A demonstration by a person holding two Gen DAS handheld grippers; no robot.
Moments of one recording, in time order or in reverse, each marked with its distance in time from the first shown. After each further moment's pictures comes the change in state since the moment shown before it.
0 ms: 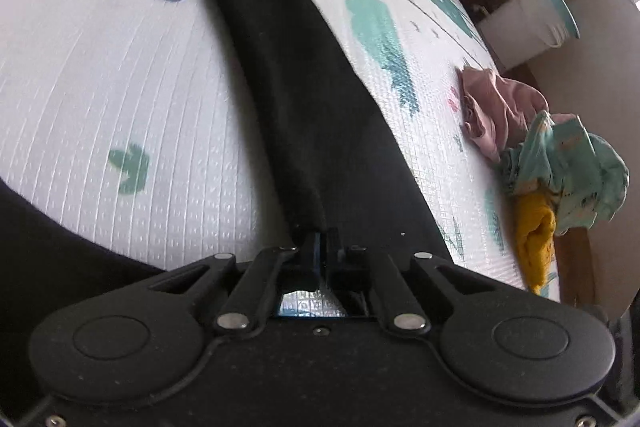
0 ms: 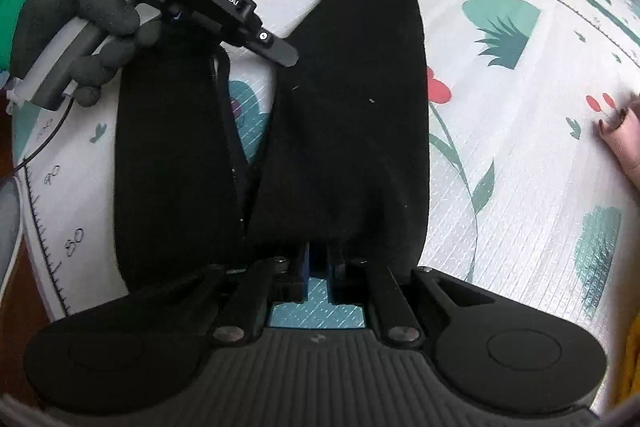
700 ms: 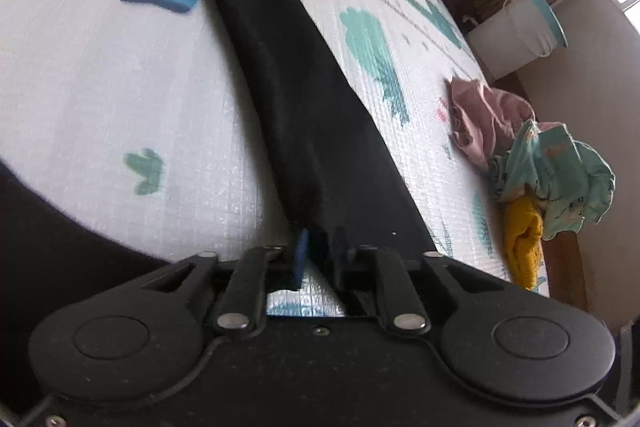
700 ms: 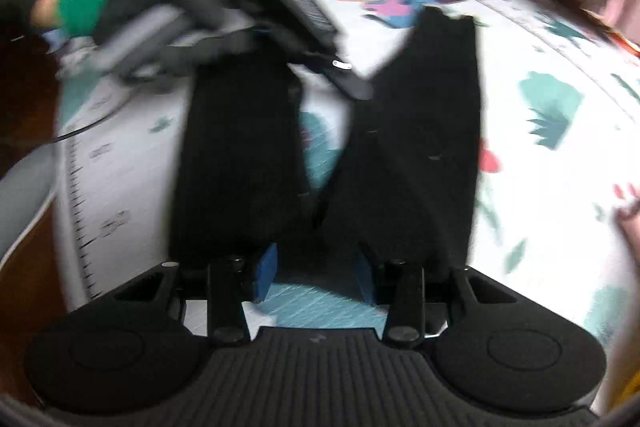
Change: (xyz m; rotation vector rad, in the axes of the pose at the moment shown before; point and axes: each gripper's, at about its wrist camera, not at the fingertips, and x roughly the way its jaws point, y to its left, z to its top) left arm -0.027 0.006 -0.006 0.024 -0.048 0.003; right arm -0.012 0.030 -0.015 -0.189 -0.121 0.007
